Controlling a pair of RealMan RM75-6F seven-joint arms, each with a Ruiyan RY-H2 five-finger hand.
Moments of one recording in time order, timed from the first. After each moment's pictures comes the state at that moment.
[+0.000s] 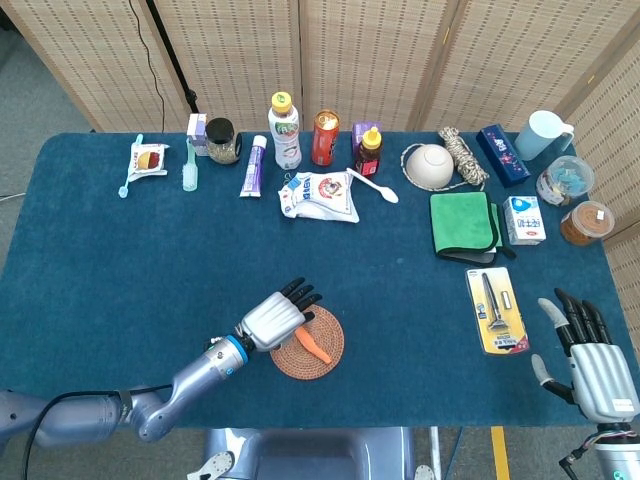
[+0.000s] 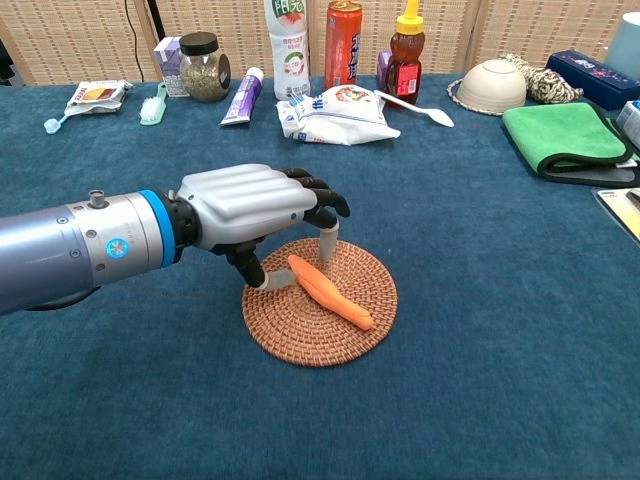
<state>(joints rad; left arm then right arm) -0.84 -1.67 -0.12 -1.49 1.33 0.80 0.47 0.04 -1.03 0.02 -1.77 -1.60 1.54 0.04</state>
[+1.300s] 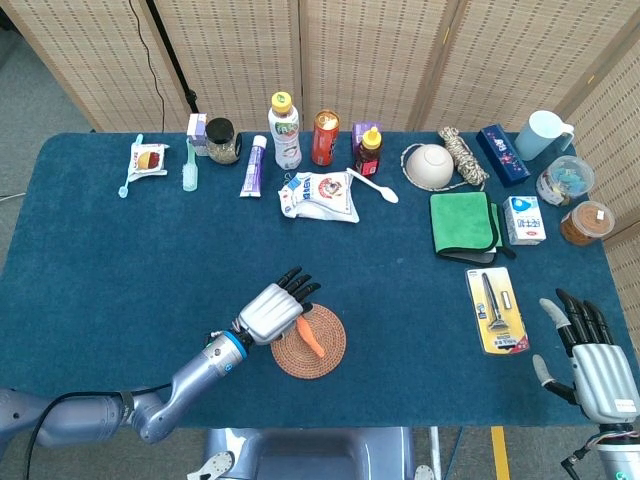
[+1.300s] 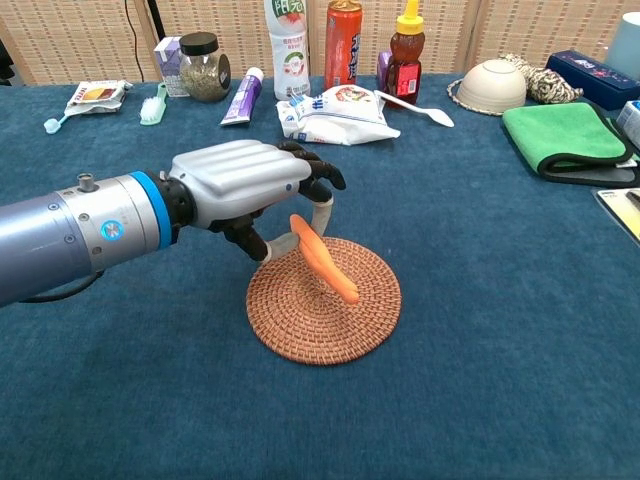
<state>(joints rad) -0.84 -1.67 -0.11 -1.50 1.31 0.91 0.43 0.04 -1.03 0.02 -1.77 -1.61 1.53 0.05</state>
